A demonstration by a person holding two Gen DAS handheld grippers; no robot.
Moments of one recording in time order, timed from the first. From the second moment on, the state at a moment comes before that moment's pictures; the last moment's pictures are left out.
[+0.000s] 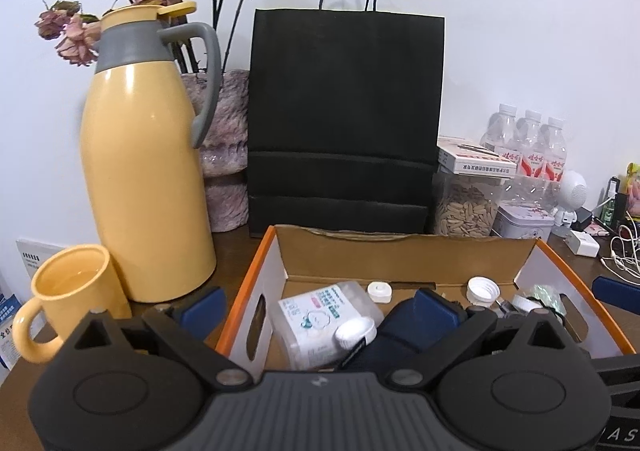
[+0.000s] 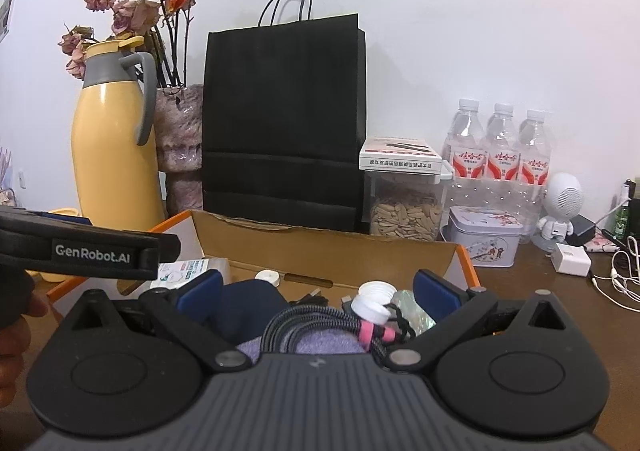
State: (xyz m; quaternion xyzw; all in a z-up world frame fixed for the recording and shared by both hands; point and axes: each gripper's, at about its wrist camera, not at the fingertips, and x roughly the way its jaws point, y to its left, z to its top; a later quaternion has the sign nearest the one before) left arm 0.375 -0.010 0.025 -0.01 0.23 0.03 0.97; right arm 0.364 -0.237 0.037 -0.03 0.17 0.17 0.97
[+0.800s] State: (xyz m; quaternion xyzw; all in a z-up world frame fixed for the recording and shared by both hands) left arm 0.280 -0.002 0.011 -0.01 0.22 0.02 0.98; right arm 0.273 -0.235 0.021 -0.05 0.17 0.15 0.97
